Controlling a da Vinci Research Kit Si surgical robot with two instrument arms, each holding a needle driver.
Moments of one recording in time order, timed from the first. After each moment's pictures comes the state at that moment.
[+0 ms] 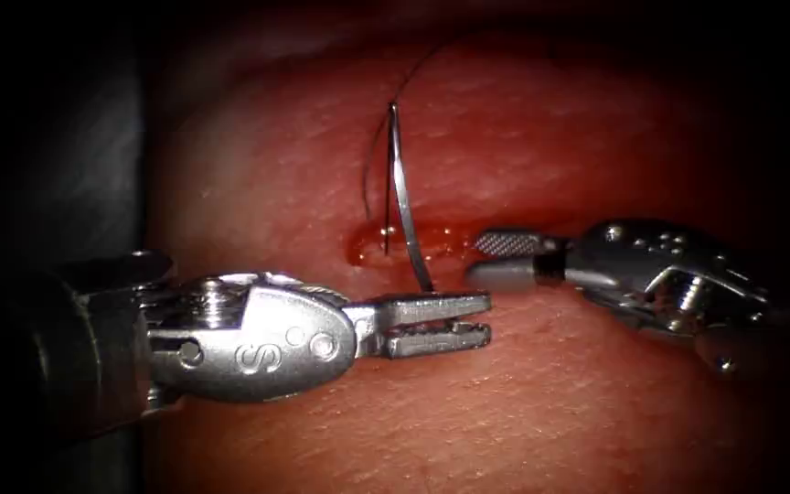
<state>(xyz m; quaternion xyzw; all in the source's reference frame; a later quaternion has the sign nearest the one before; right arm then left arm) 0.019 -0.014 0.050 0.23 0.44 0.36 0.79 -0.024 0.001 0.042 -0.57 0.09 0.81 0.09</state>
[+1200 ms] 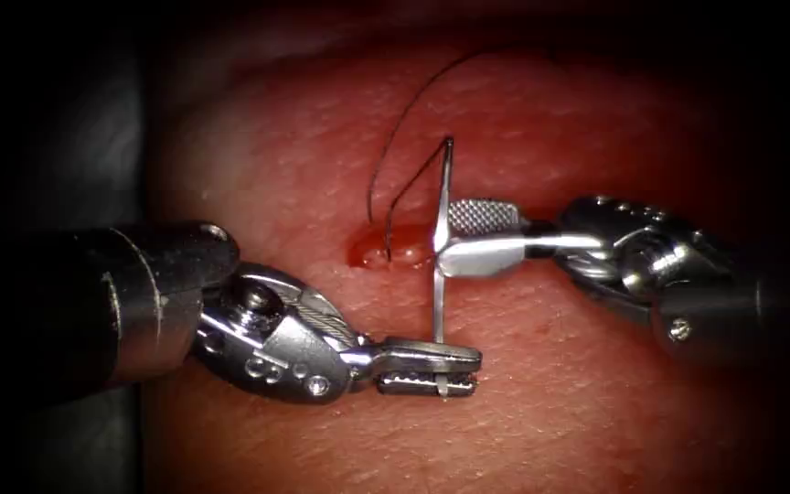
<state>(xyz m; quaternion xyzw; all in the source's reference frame) 0.021 -0.014 0.050 0.42 0.51 0.45 0.61 -0.025 -0.003 0.046 -0.66 0.13 0.73 -0.10</state>
